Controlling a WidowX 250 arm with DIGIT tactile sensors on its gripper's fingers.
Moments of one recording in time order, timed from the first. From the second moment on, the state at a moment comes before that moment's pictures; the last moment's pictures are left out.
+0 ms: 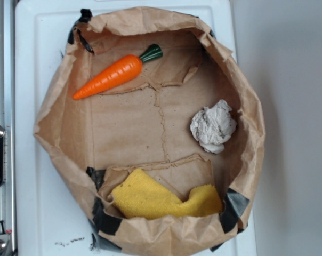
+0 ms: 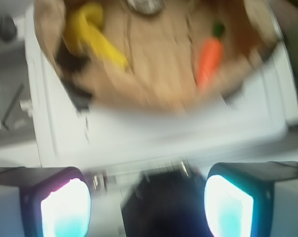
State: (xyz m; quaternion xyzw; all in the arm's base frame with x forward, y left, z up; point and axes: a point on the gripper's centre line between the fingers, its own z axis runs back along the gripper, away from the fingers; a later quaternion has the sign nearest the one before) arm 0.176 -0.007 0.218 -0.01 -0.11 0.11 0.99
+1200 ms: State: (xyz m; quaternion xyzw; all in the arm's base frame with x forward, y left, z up) arm 0.317 0.022 0.115 0.03 -0.08 0.15 0.99
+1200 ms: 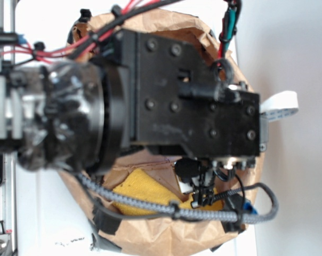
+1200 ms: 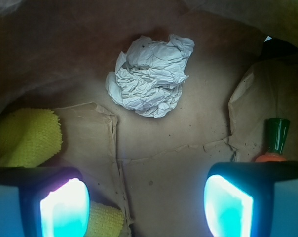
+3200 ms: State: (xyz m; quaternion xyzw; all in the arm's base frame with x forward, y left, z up) arm 0.305 0.076 0.038 0.13 -0.14 0.16 0.97
